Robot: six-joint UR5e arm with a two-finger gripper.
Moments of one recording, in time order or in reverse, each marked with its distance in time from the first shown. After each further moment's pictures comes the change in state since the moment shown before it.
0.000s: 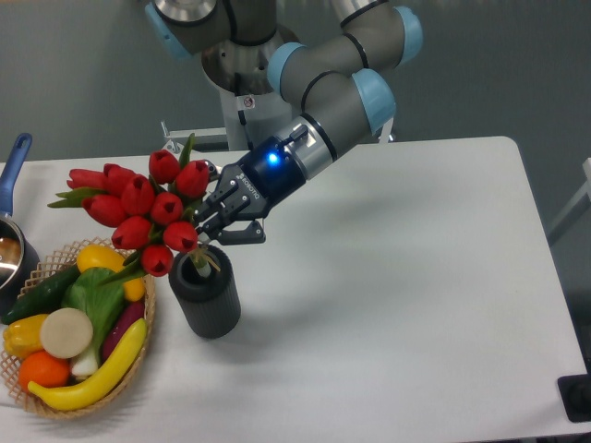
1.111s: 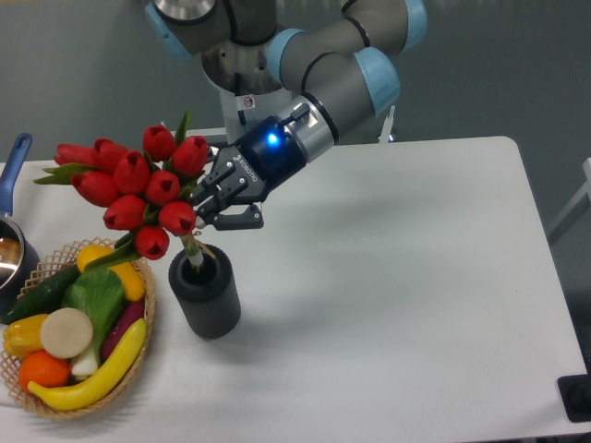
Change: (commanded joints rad) arm 0.000 0.043 0.038 -0.005 -0.020 -0.086
